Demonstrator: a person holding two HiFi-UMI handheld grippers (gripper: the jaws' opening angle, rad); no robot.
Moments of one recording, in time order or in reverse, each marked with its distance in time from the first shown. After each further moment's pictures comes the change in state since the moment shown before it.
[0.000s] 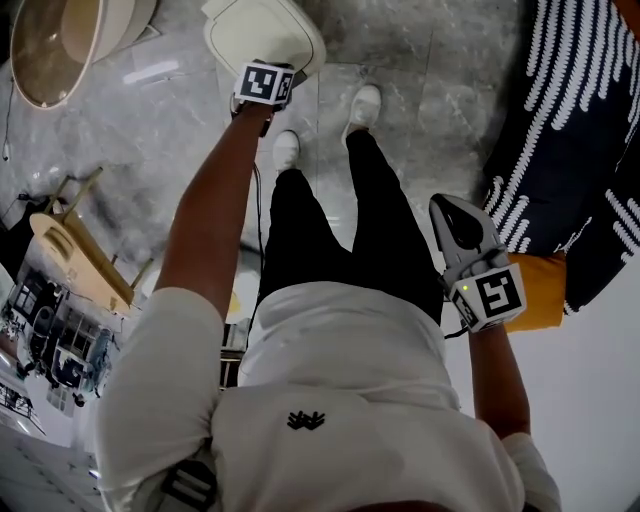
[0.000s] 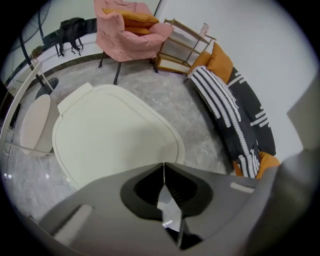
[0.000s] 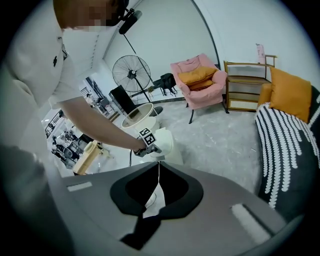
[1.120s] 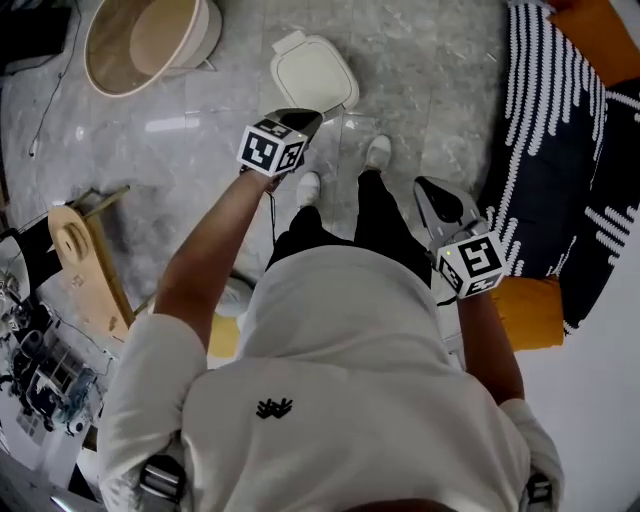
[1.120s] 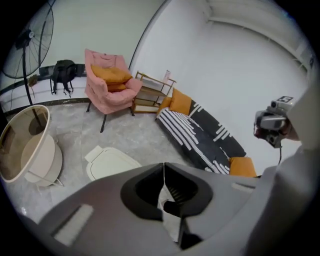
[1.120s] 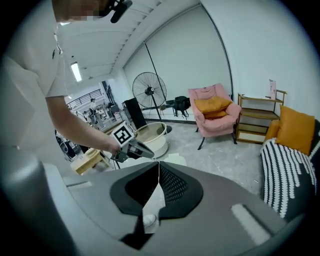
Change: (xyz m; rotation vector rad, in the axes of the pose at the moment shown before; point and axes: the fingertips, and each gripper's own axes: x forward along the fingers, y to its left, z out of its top) left arm -0.286 -0.088 -0.002 0.199 -0.388 -0.198; right arm -0.036 0.132 0.078 -0.176 -0.222 -0.002
